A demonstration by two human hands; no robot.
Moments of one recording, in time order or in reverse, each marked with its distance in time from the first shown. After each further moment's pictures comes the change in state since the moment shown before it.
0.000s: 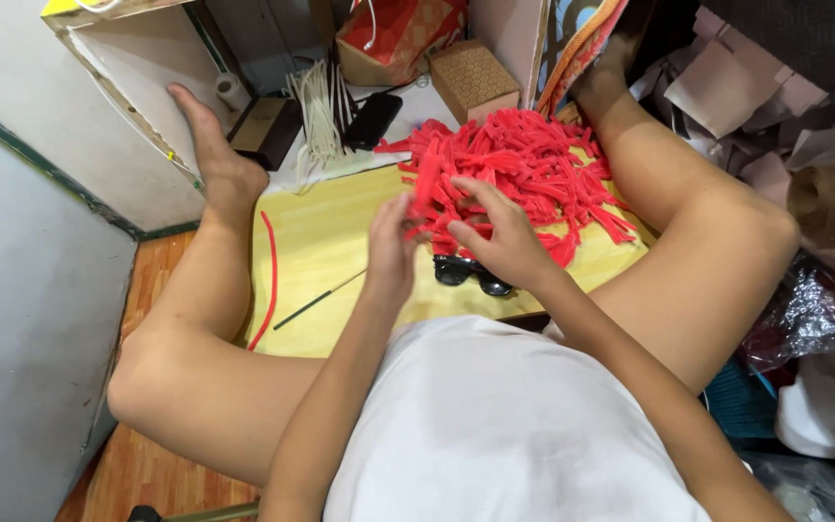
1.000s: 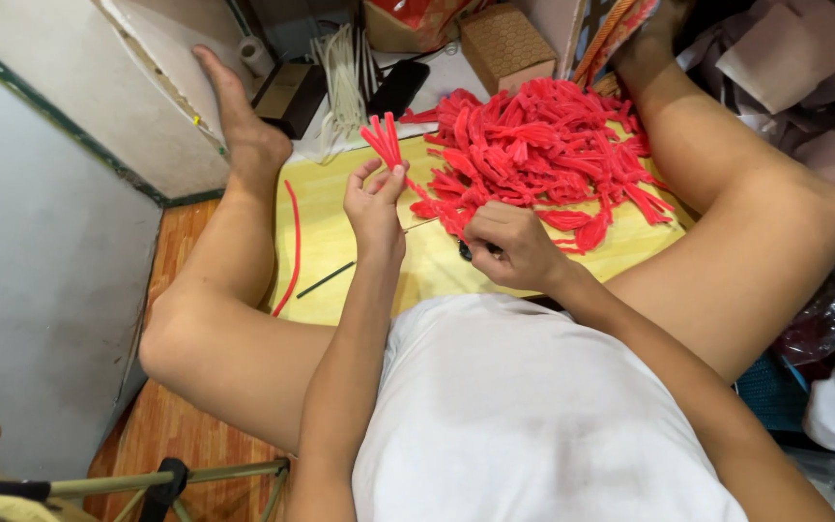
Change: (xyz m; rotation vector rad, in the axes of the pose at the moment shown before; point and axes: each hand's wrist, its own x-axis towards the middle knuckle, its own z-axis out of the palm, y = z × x) left_hand 0.039 -0.022 -0.054 -0.110 0.133 0.221; right_hand -0.022 -0.006 0.023 -0.007 -0.036 -0.498
